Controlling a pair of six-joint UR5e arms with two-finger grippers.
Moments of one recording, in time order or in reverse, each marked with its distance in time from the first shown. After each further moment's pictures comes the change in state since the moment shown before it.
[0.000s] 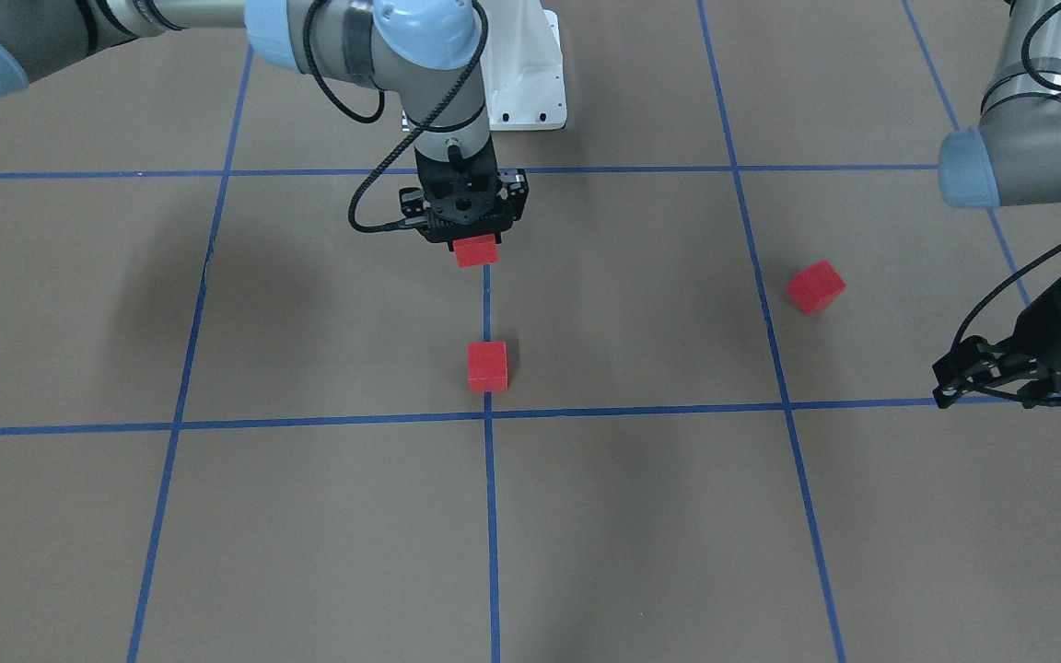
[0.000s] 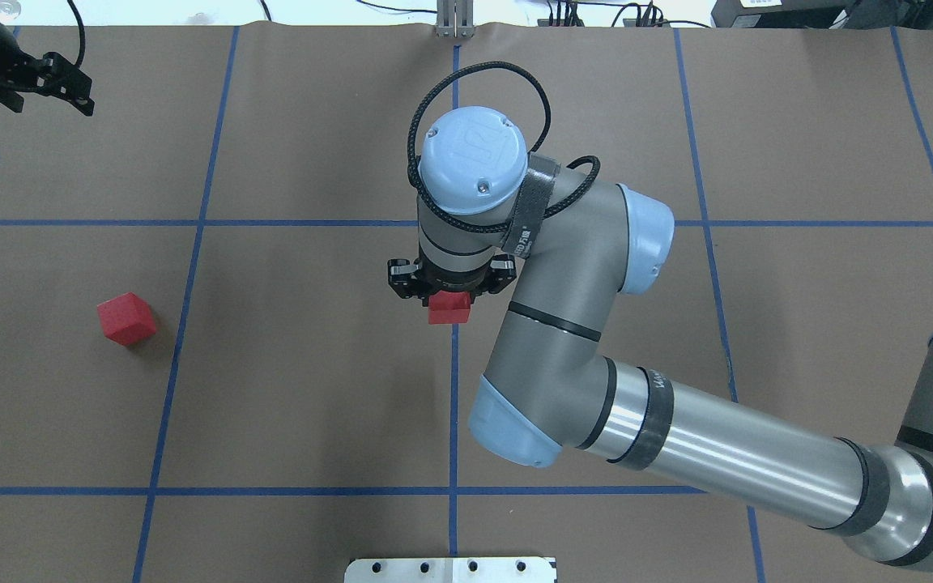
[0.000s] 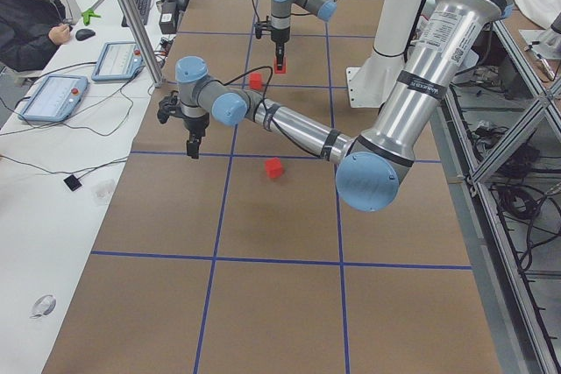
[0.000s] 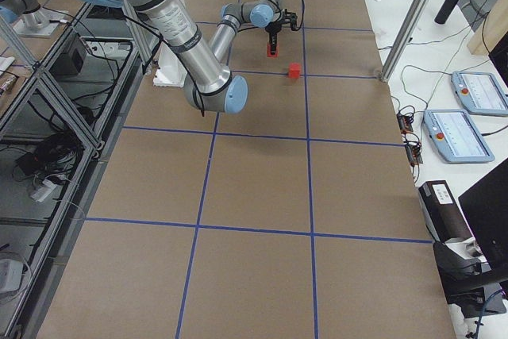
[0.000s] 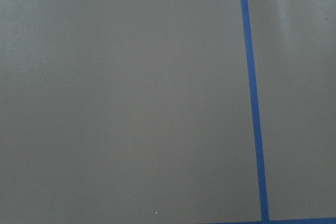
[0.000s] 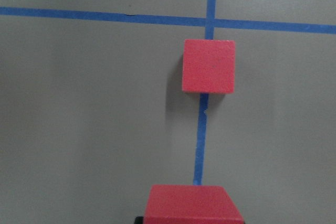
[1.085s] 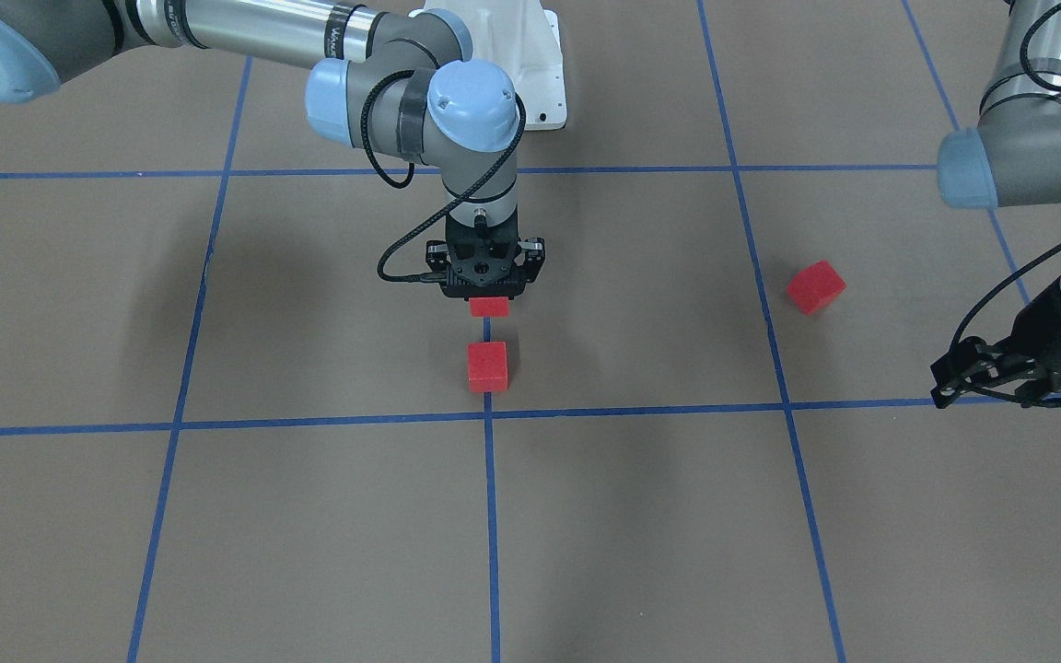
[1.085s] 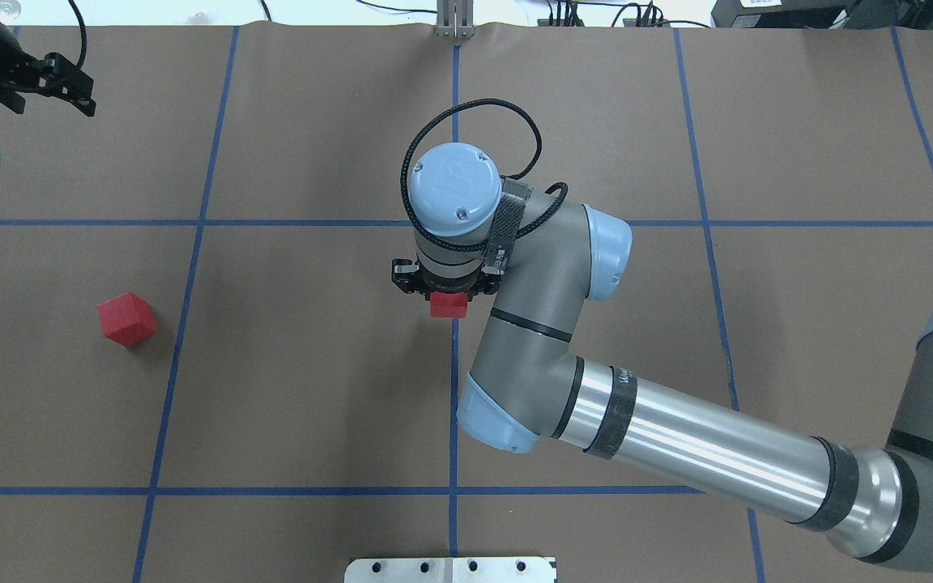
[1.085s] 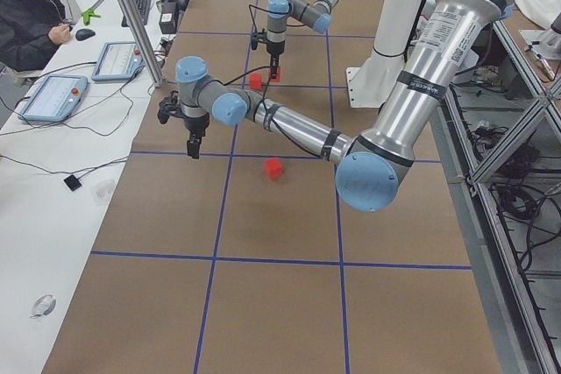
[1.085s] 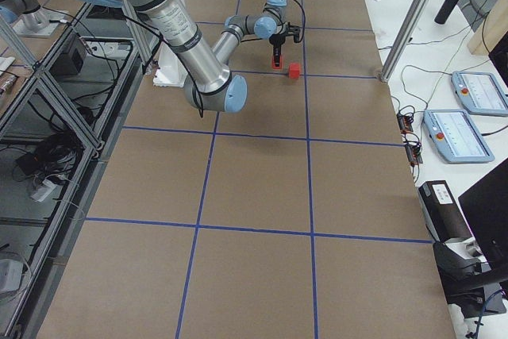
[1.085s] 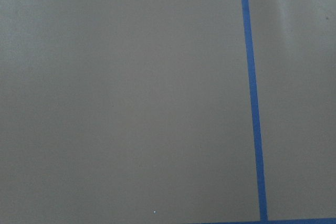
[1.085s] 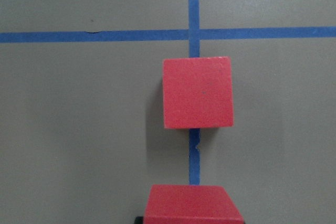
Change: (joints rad) left arm 0.002 0.000 0.001 0.000 -0.001 -0.010; right arm -0.005 -0.001 -0.097 0.027 -0.060 0.020
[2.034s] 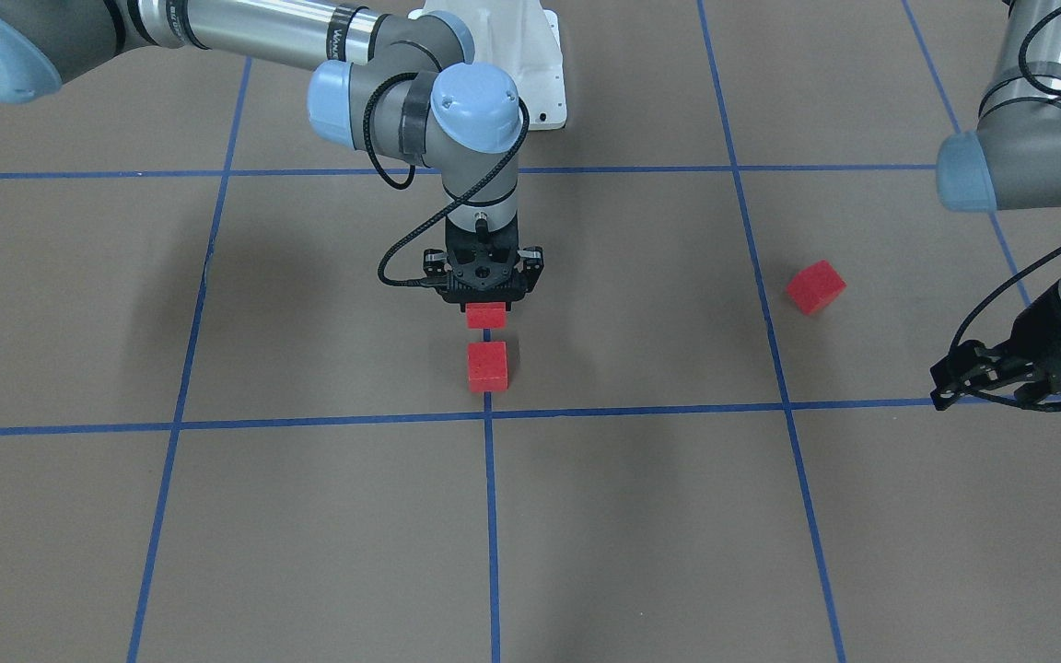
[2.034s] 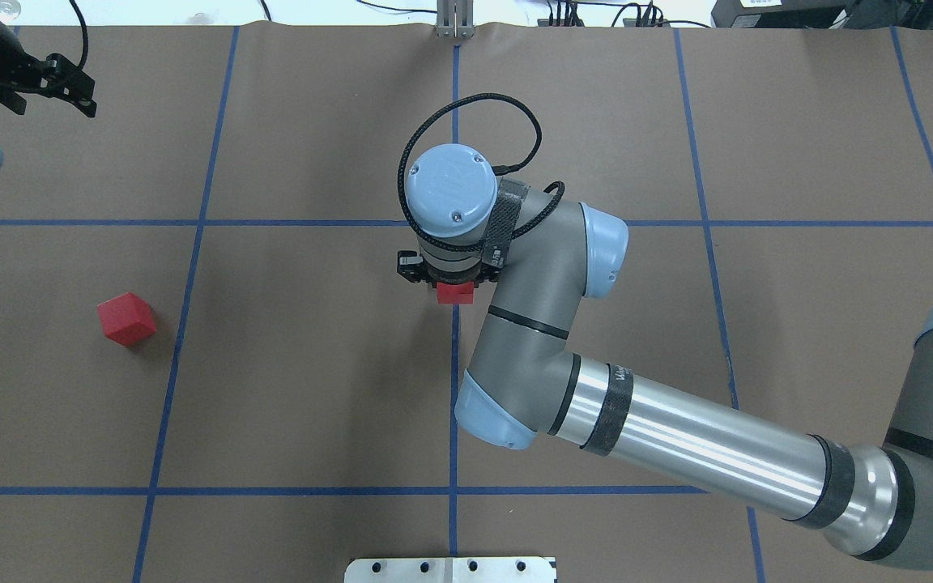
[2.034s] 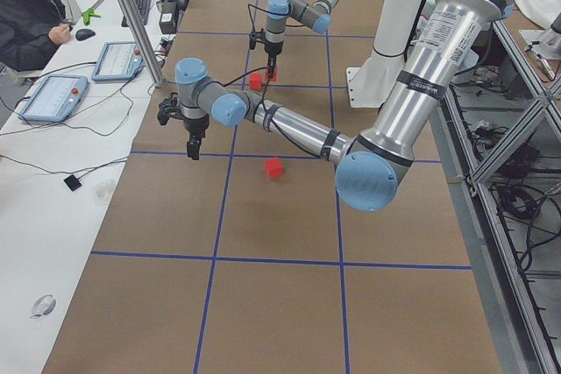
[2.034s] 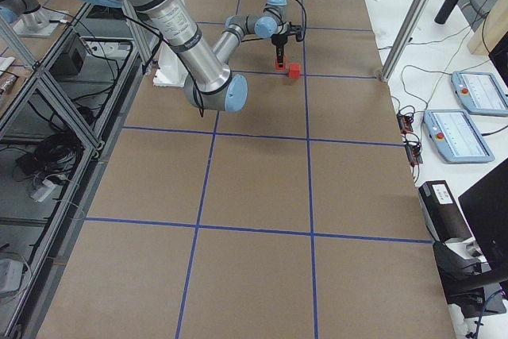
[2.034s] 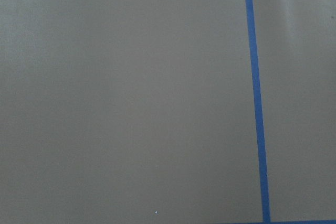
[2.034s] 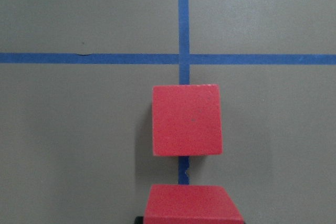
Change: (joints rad) left arm 0.002 -0.006 0.012 0.001 0.001 -0.001; right arm 0.002 0.005 -0.010 0.002 -0.054 -0.024
